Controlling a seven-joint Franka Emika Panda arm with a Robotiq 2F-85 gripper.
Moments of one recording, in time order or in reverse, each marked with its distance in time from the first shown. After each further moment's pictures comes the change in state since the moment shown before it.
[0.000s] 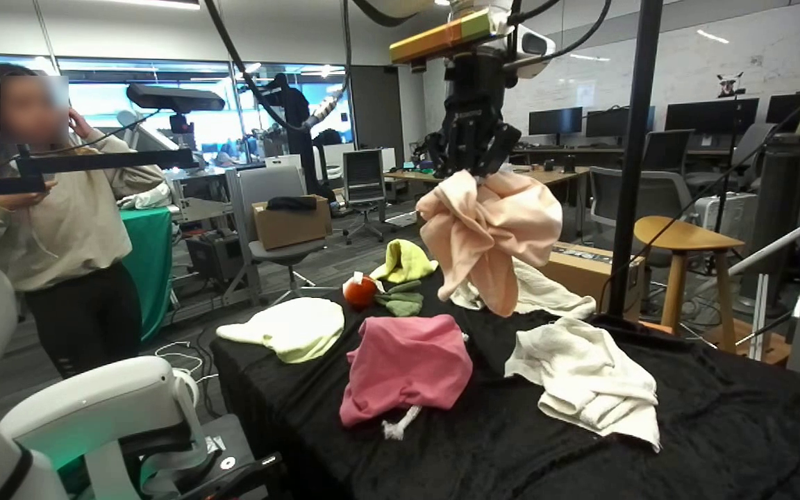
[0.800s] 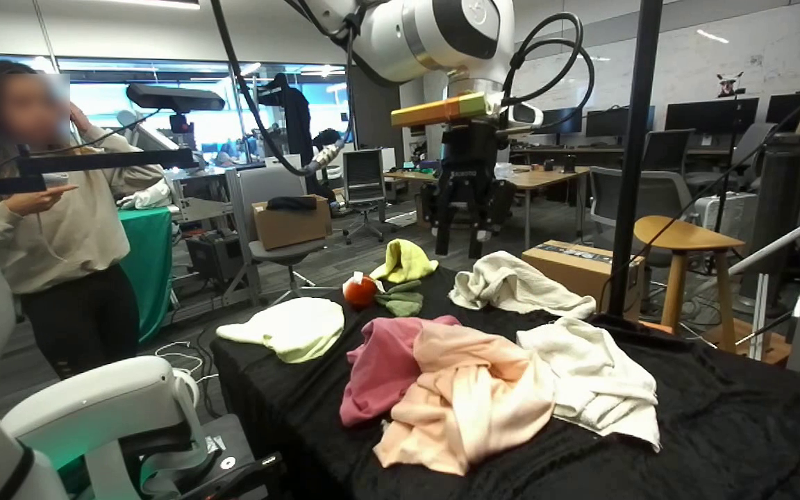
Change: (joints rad) arm 0.020 0.059 0.006 -0.113 -0.029 0.129 0.012
